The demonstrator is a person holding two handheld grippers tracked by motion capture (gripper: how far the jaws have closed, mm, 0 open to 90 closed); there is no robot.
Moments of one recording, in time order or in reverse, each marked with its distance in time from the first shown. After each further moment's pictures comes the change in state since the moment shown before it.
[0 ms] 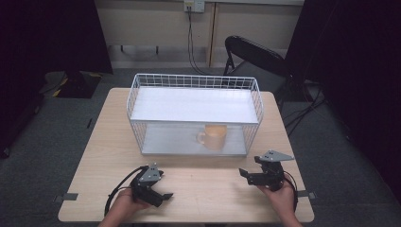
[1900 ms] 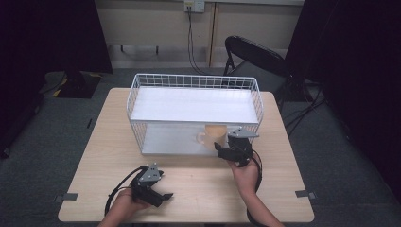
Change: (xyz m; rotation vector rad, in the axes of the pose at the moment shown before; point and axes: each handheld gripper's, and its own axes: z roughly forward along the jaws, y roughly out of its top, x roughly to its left) left arm 0.000 0.000 0.000 0.001 0.002 0.002; right arm 0.050 0.087 0.061 -0.050 -0.127 0.027
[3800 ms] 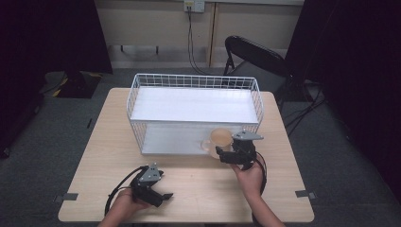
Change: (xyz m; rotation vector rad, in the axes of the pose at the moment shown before) left arm 0.000 0.000 0.000 0.001 0.000 0.000; right arm -0.006 -0.007 -0.008 0.016 0.014 -0.007
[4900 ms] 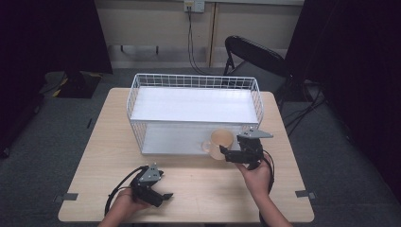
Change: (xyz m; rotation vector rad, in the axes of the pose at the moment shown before) left arm 0.000 0.000 0.000 0.000 0.000 0.000; right arm -0.008 0.009 -0.024 -0.031 0.049 0.010
